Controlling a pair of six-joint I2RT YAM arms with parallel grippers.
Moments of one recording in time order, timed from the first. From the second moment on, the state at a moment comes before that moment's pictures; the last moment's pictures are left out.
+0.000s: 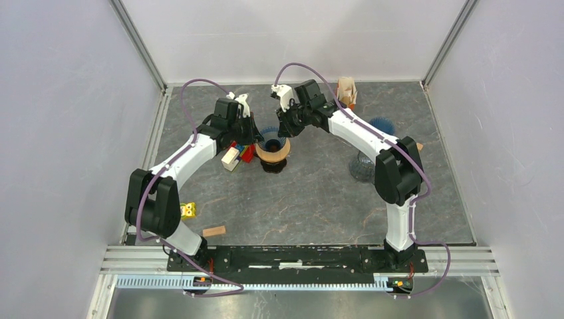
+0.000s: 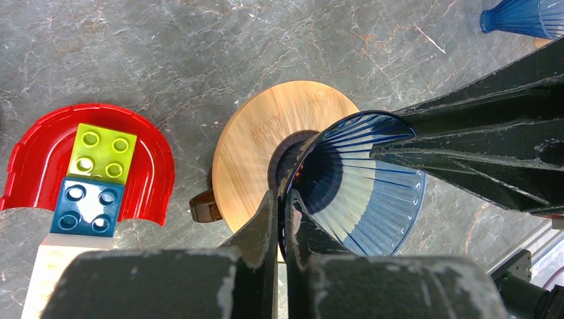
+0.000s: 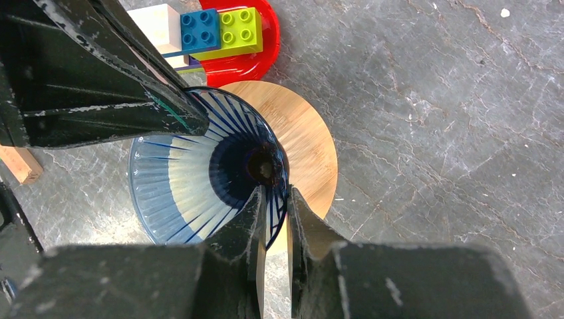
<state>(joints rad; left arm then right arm) -0.34 1.59 1.13 -0.30 0.28 -0.38 0.60 2.01 1.71 -0.48 -0.43 -0.12</state>
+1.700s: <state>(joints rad) -0.36 1.59 1.16 -0.34 0.29 -0.37 0.54 2.00 1.79 -0.65 -0.52 -0.26</state>
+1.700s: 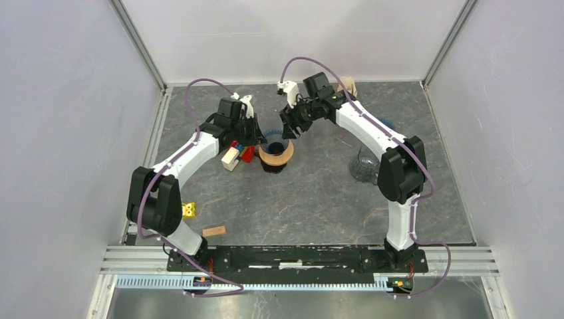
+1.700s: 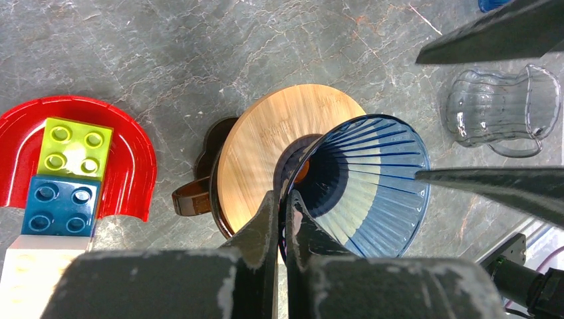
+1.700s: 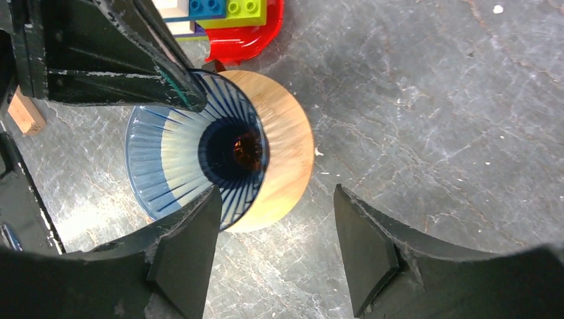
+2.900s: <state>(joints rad) -0.31 1.55 1.13 -0.36 0.32 -0.37 0.26 2.07 1.81 -0.44 -0.04 -0.43</state>
